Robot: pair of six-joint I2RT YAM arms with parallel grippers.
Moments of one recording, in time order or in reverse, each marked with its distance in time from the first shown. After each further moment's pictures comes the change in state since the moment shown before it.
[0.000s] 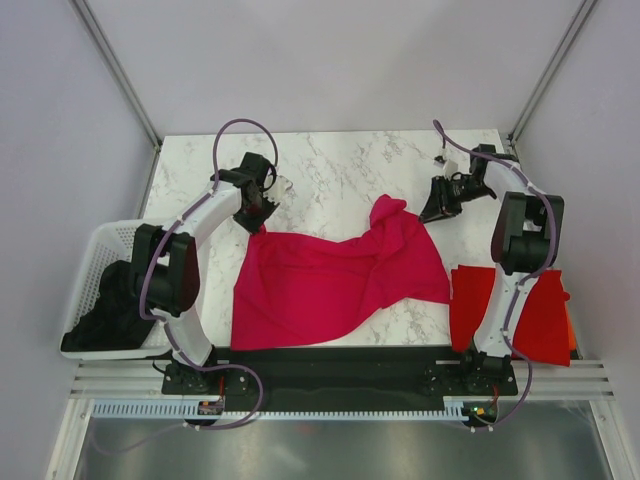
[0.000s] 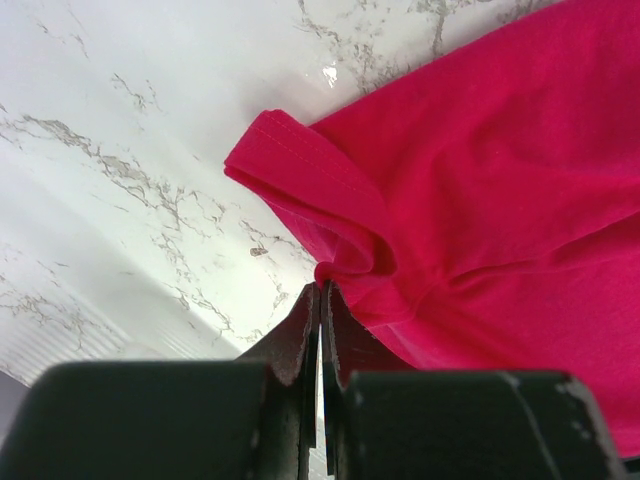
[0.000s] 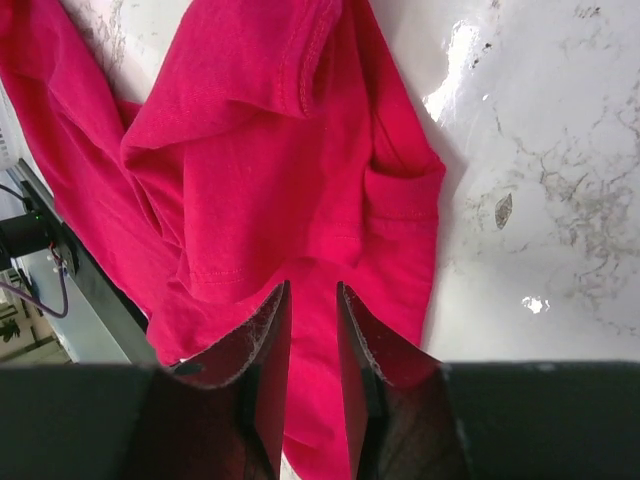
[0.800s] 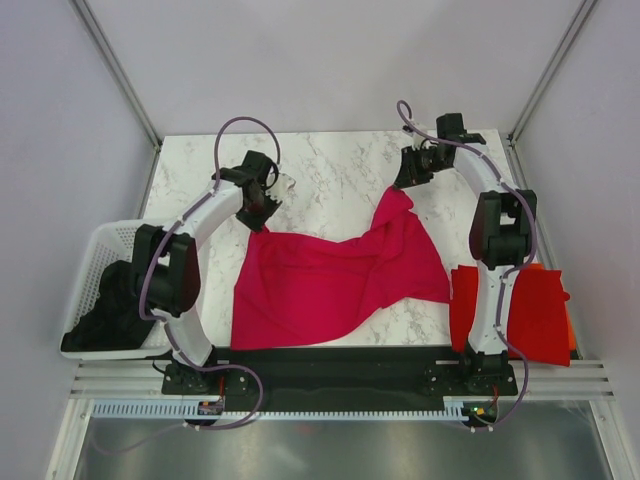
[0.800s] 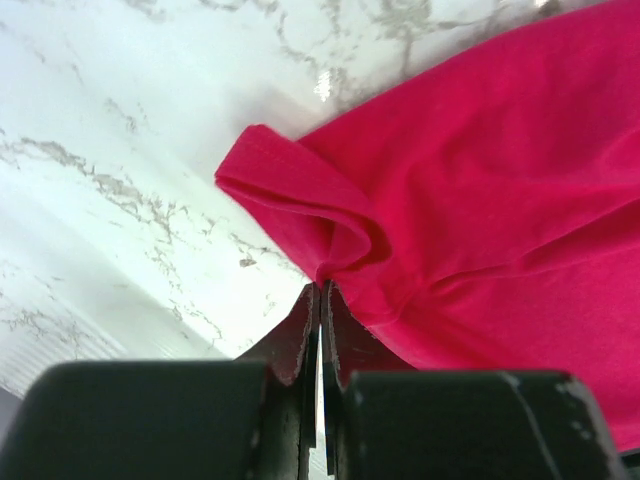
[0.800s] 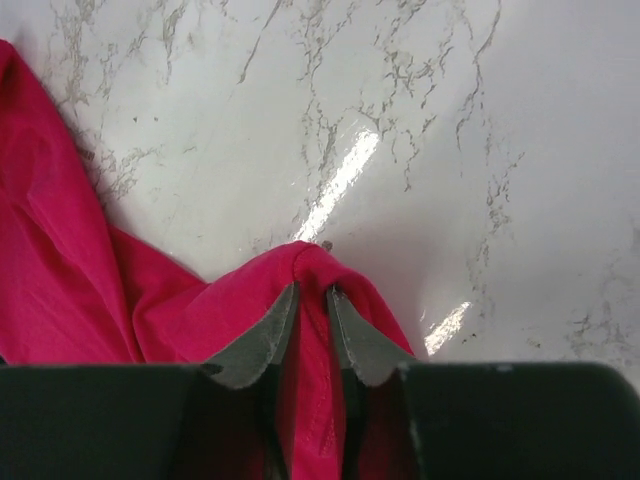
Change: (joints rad) left arm -0.025 0.000 0.024 -0.005 0.025 -0.010; right arm 0.185 0.097 0.277 0.194 0.101 0.055
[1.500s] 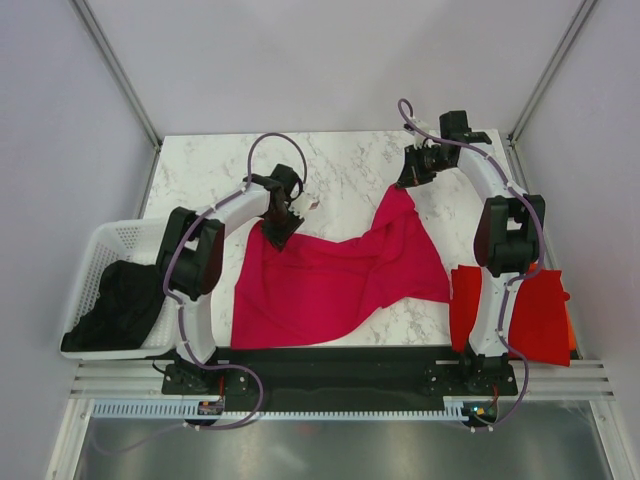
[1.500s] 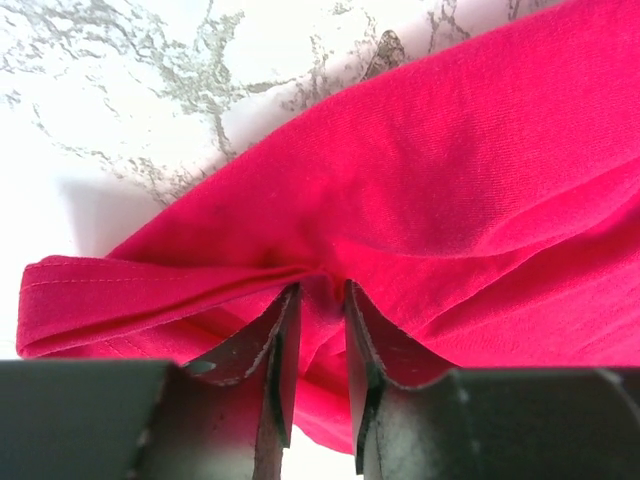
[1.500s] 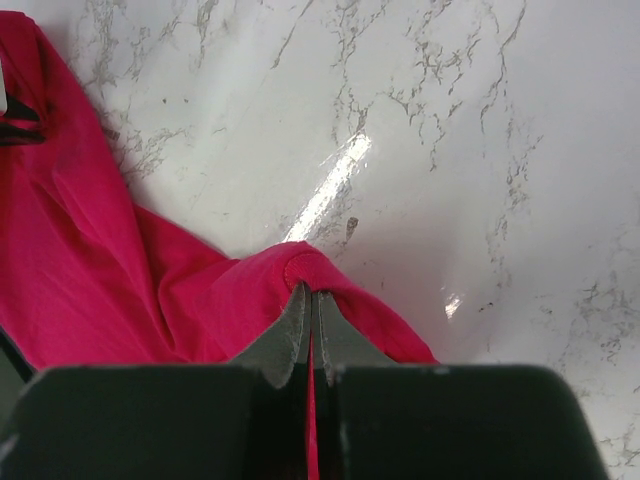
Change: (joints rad) left arm -0.090 0.187 0.043 -0.021 0.100 -0.014; right arm 0.005 -0.097 -0.061 -0.022 0.004 -0.031
